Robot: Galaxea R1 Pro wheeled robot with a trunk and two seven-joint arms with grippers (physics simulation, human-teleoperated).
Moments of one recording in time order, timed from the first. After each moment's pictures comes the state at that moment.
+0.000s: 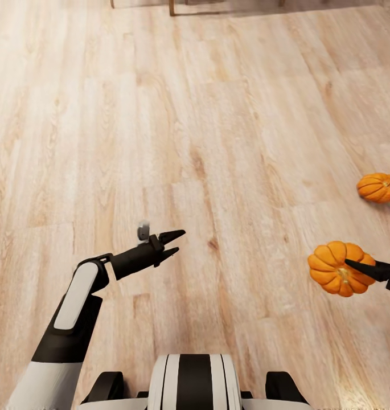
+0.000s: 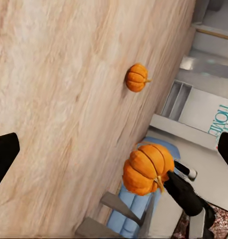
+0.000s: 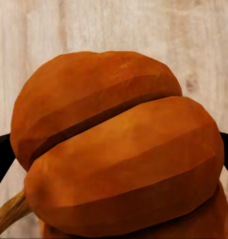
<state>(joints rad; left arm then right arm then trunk) -0.60 -0.01 -0.04 -1.51 1.37 0.99 0.06 -0.38 -0.49 -0.68 -1.59 -0.12 0.93 1.24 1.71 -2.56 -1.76</state>
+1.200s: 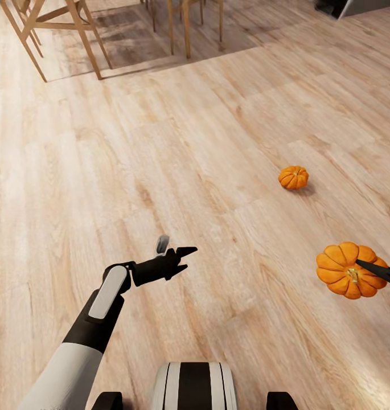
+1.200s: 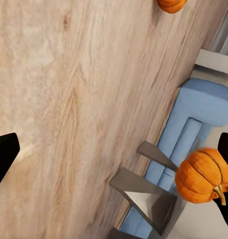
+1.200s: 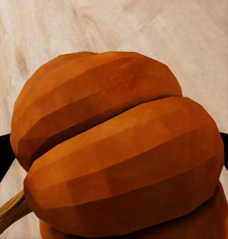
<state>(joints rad) -0.66 -0.06 -0.09 -1.19 1.20 0.93 -0.01 -0.37 -0.45 -0.79 -1.62 -0.11 1.01 1.23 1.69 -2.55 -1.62</state>
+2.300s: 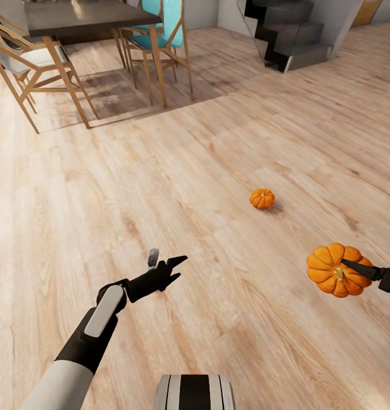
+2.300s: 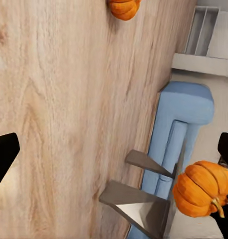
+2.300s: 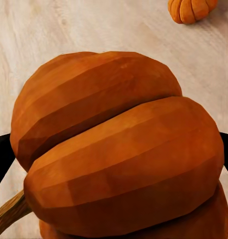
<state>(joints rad) -0.58 -0.02 -0.10 -1.11 1.16 0.77 -0.19 -0.39 -0.41 -0.72 -1.62 -0.11 1.00 1.15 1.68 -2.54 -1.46</state>
